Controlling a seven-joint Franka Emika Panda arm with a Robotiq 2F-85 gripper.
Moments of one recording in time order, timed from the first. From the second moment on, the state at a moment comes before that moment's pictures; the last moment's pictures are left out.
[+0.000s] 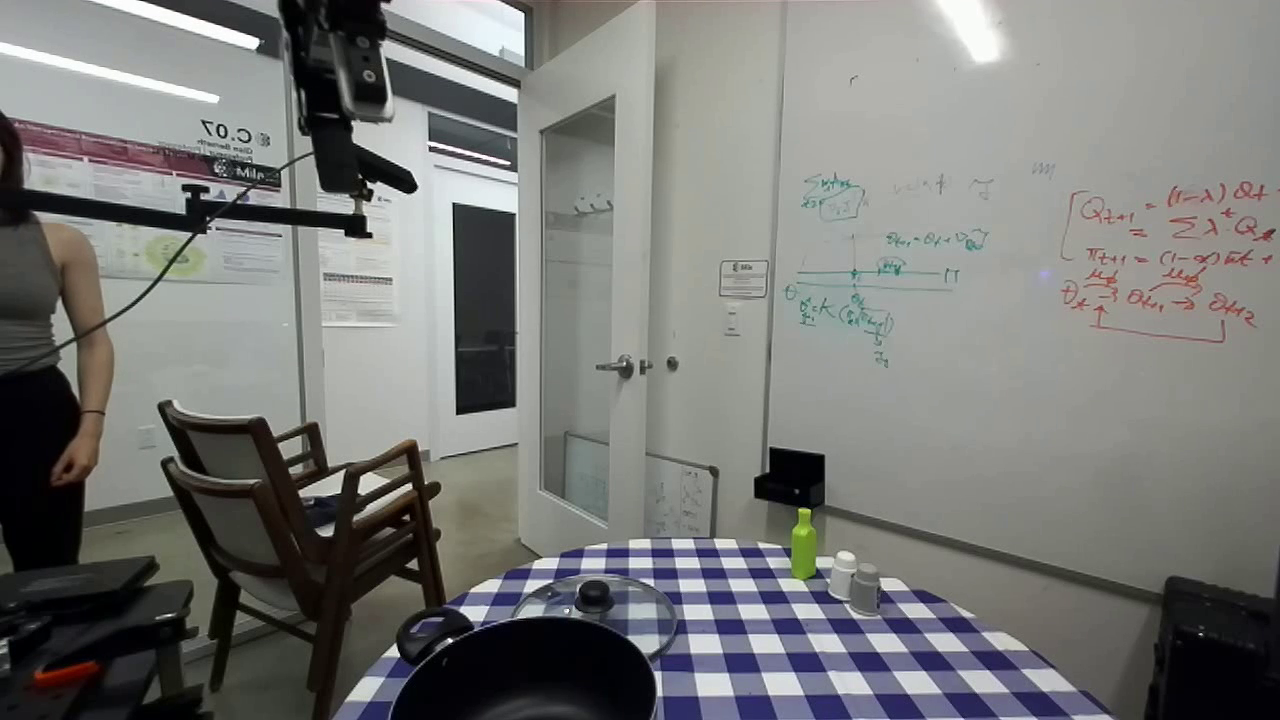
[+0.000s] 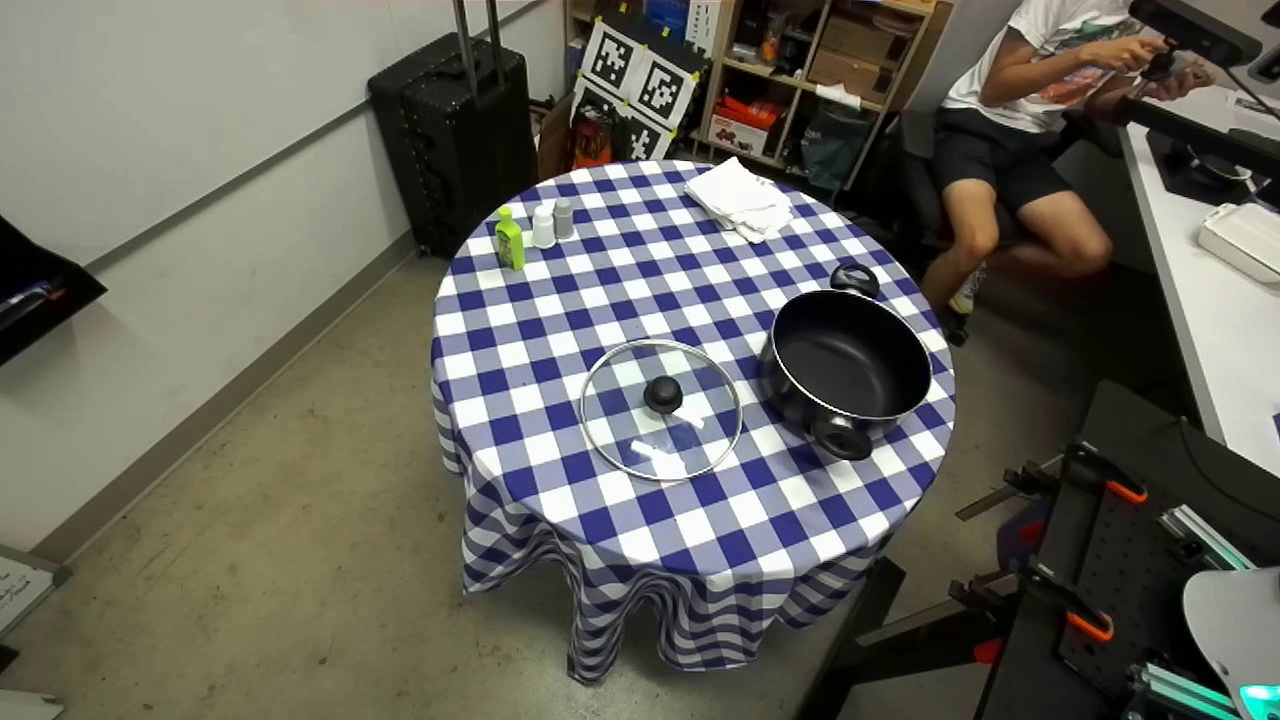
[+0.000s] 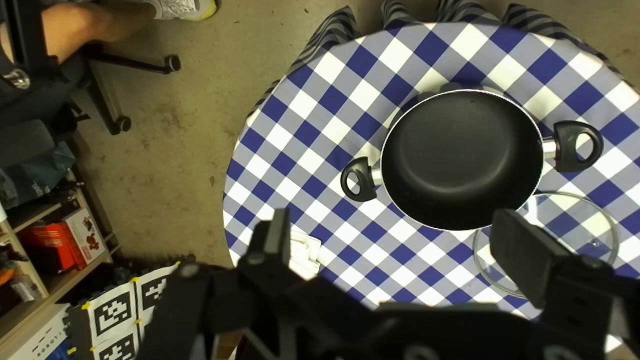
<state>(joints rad) -0.17 -0.62 -0.25 -2.40 -0.33 1.99 -0.41</state>
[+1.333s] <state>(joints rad) -0.08 -0.58 -0.19 -2.56 -0.33 2.04 -0.41</state>
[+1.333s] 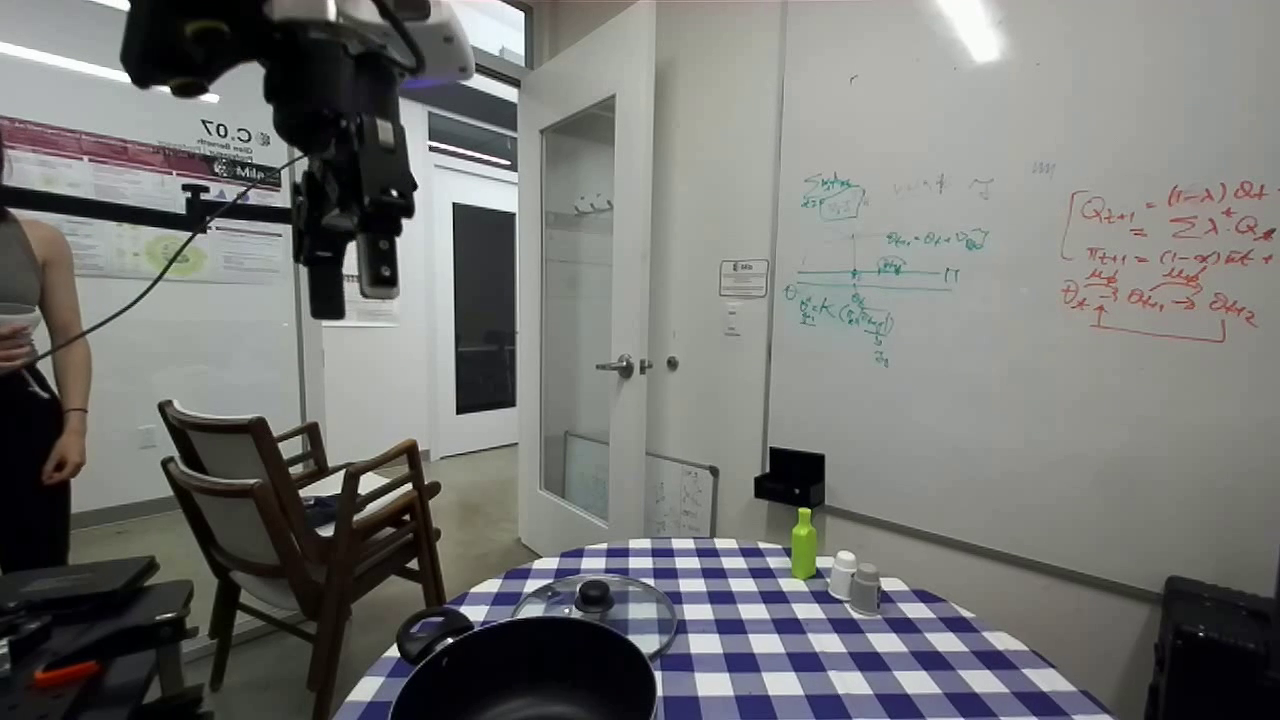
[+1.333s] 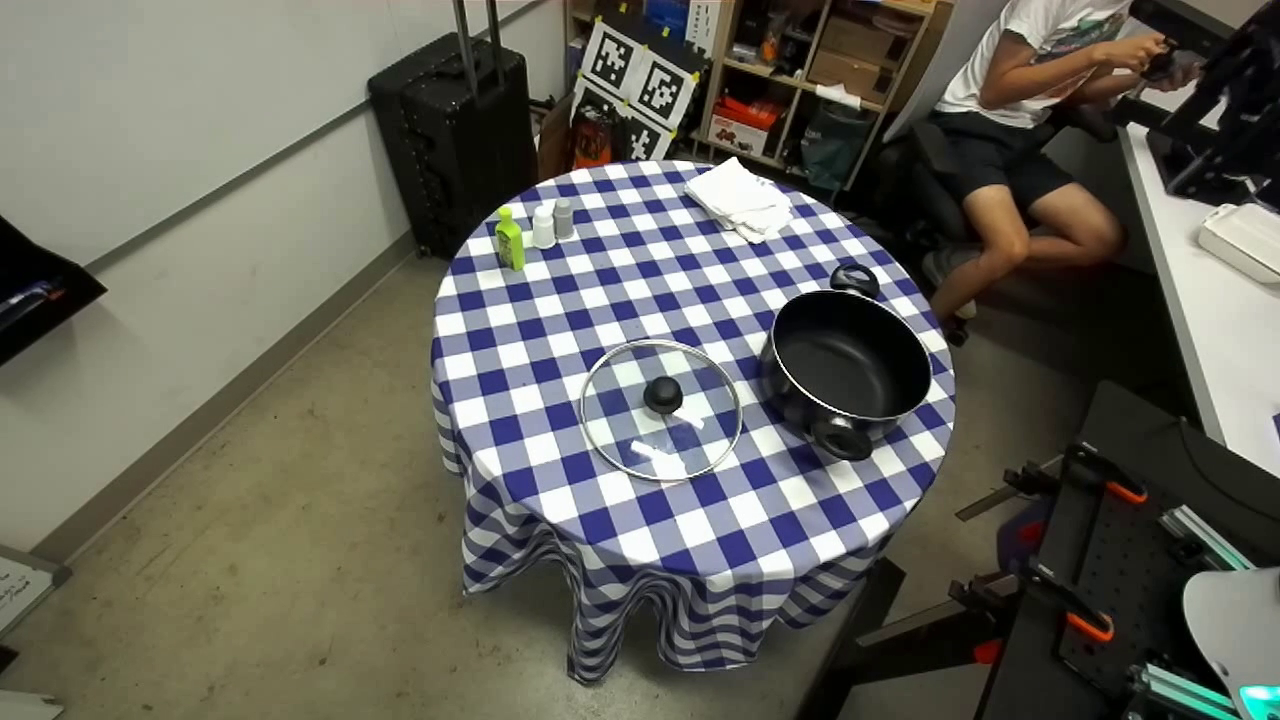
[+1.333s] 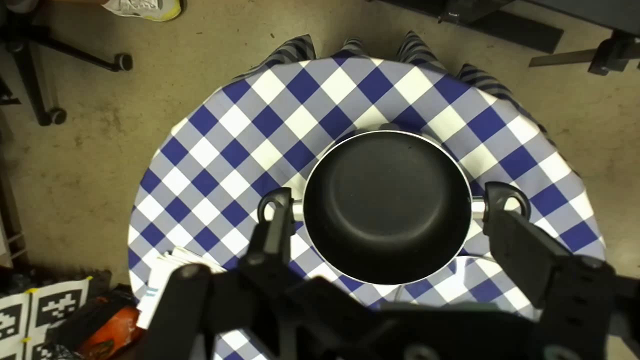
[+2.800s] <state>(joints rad) 0.25 0.13 0.29 -2.46 -0.39 2.61 0.21</state>
